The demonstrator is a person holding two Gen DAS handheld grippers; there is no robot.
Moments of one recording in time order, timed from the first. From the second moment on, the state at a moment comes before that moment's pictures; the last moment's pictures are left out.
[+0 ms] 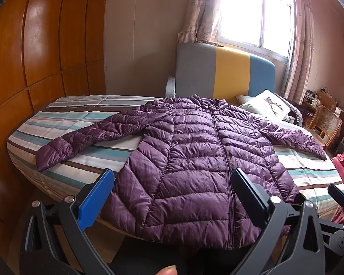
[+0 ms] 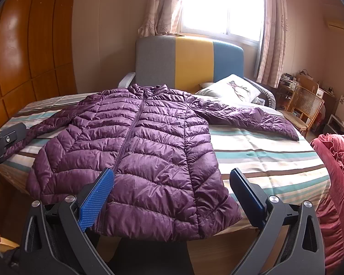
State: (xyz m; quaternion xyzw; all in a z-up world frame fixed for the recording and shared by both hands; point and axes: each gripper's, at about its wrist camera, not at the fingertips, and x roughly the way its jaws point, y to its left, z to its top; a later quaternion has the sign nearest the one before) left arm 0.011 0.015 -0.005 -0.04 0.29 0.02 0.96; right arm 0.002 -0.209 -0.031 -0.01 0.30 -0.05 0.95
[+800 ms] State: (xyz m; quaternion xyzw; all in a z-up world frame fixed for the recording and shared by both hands) left arm 0.099 0.000 -0.049 -0.03 0.36 -0.04 0.93; right arm 0.074 -0.250 -0.065 0.03 0.37 -0.08 0.93
